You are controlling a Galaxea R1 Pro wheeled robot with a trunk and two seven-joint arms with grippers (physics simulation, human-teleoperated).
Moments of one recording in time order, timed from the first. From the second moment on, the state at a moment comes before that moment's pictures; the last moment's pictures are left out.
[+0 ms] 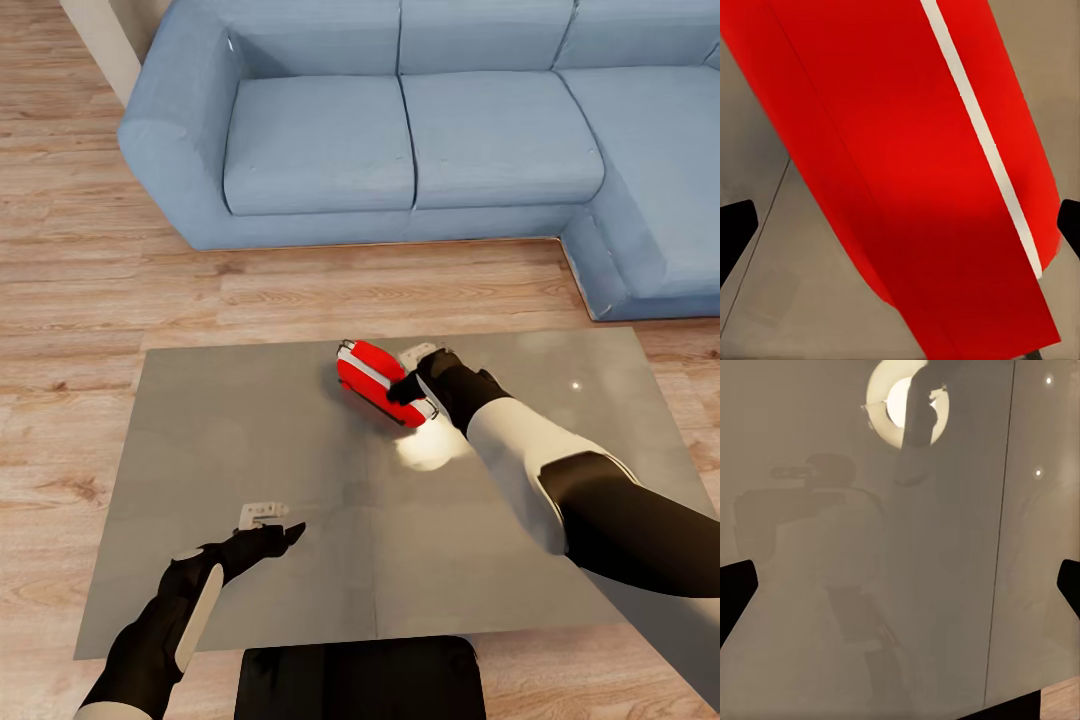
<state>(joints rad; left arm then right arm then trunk) -0.42 -0.01 0.01 -1.12 0.15 0.51 -0.29 -1.40 0.17 0.22 -0.25 0.26 0.61 0.18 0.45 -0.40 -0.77</state>
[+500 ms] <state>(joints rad) -0.42 -0.01 0.01 -1.12 0.15 0.51 -0.29 -1.40 0.17 0.22 -0.23 0.26 0.59 0.18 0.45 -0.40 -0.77</state>
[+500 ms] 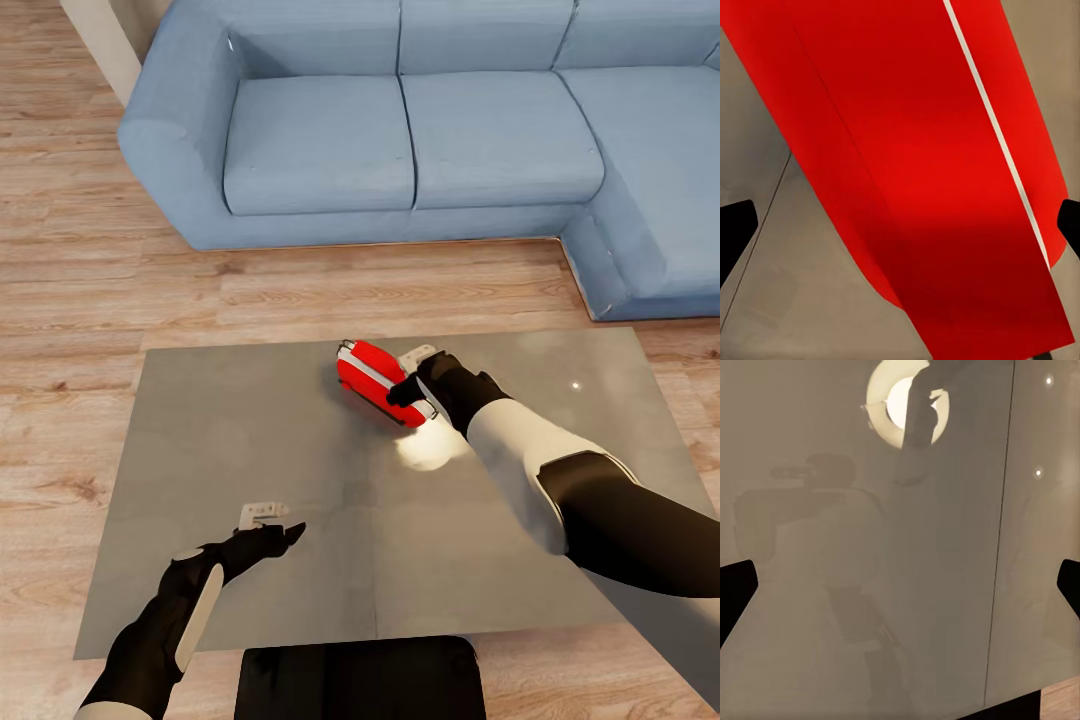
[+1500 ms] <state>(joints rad) -0.42 -0.01 0.01 -1.12 0.15 0.51 -0.29 -1.40 0.17 0.22 -0.38 0.27 0.58 0.19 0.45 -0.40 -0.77</state>
